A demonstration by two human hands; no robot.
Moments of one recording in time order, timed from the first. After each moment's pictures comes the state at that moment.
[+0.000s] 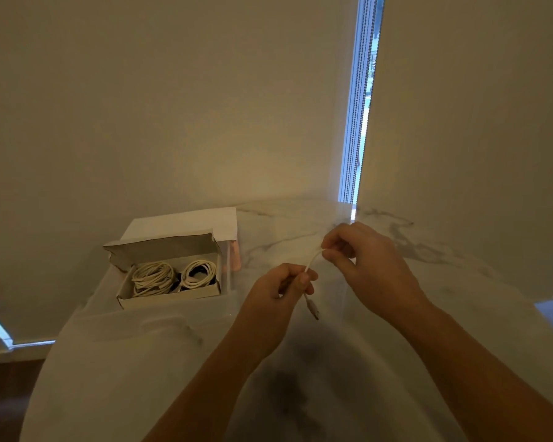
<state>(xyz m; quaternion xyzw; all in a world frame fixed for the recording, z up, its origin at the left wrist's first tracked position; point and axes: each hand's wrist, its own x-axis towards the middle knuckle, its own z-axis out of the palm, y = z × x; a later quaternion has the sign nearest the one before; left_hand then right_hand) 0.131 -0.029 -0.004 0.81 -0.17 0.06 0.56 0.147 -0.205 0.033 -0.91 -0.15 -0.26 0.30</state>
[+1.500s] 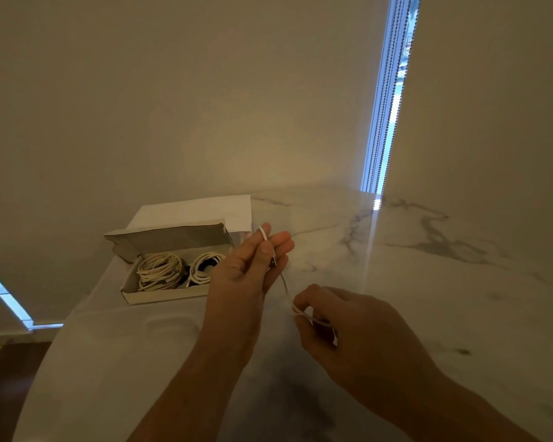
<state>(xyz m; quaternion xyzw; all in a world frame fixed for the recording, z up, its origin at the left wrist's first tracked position) 0.146 0.002 0.002 0.53 -0.05 0.11 0.84 0.093 -0.150 0.009 -0.93 -0.25 -0.15 0.23</state>
